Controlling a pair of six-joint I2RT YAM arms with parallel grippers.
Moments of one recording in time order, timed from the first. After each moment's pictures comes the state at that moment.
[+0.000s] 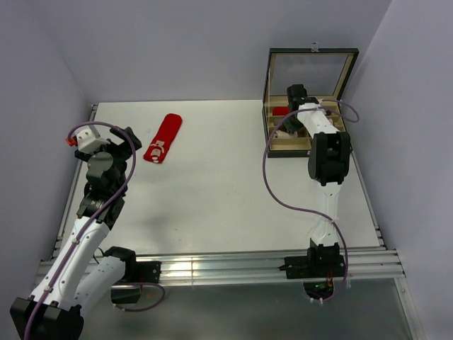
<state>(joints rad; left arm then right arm) -0.25 0.79 0.71 0.12 -0.56 -0.43 0.05 2.34 2.03 -0.82 0.28 1.16</state>
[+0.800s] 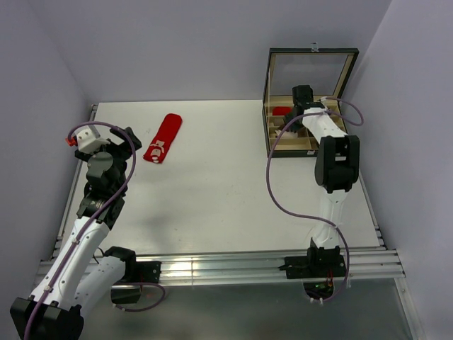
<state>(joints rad) -0.25 0.79 0.71 0.12 -0.56 -0.43 0.04 2.16 1.78 -0.59 0.21 1.12</state>
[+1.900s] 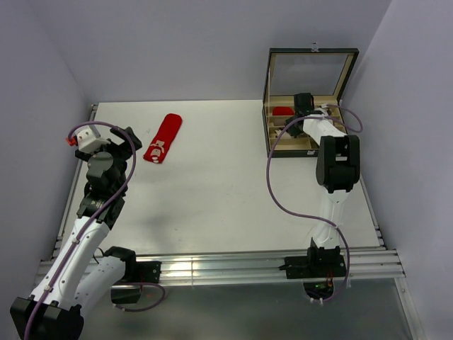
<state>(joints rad) -0.25 0.79 0.71 0.12 -0.56 -0.43 0.02 2.15 1.64 -0.43 0.20 1.12</state>
